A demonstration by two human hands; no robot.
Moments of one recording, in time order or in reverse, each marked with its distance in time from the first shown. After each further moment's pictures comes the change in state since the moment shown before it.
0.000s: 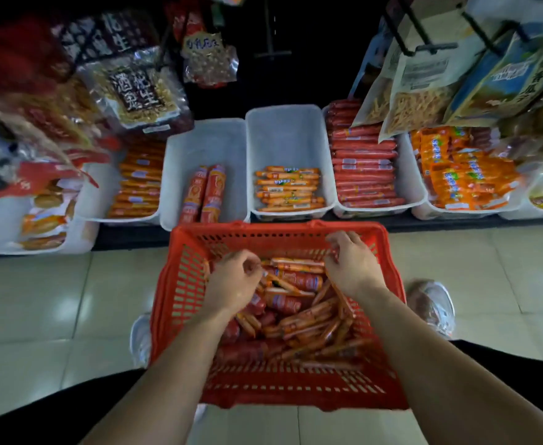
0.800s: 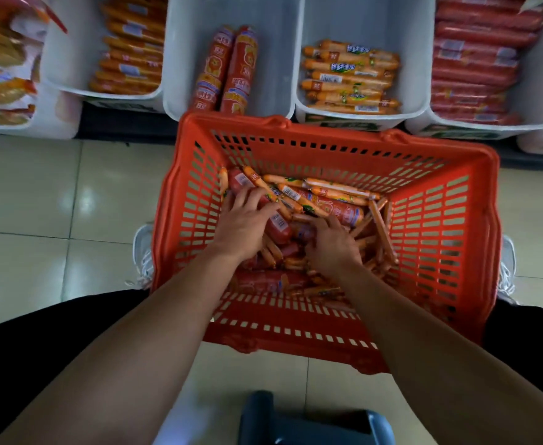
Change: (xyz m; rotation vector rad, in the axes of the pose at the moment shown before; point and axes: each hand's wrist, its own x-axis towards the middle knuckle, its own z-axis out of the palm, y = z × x) left_hand 0.004 -0.126 0.078 0.562 -0.294 0.143; right_hand -0.019 0.011 0.173 -0.291 -0.509 0.041
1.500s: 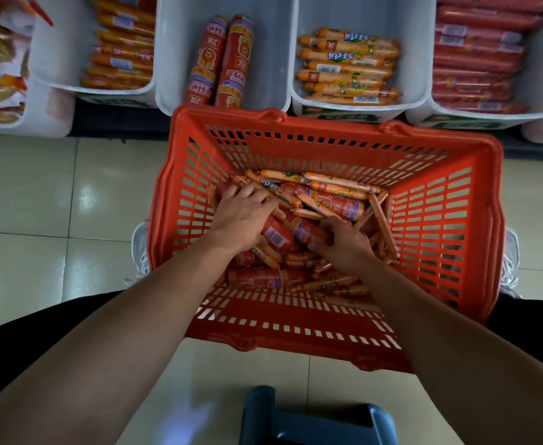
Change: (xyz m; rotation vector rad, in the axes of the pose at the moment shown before) left_hand 0.007 0.004 -0.024 0.223 -0.070 0.130; right_hand 0.003 0.035 -0.002 0.244 -0.093 0.048
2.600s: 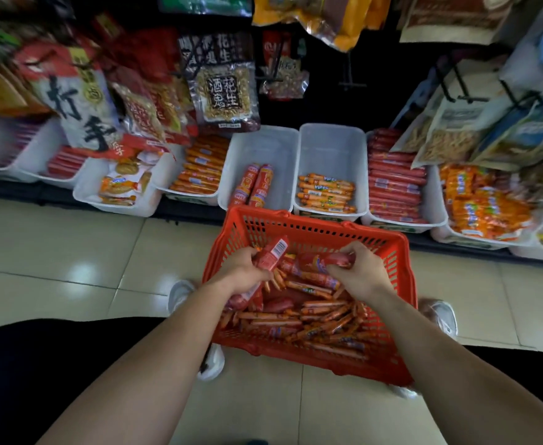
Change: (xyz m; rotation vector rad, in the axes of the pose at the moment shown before) left_hand -0.124 0.014 -0.128 -1.030 0.085 -0.458; right_hand -0.168 -0.081 -0.124 0.212 0.445 -0.146
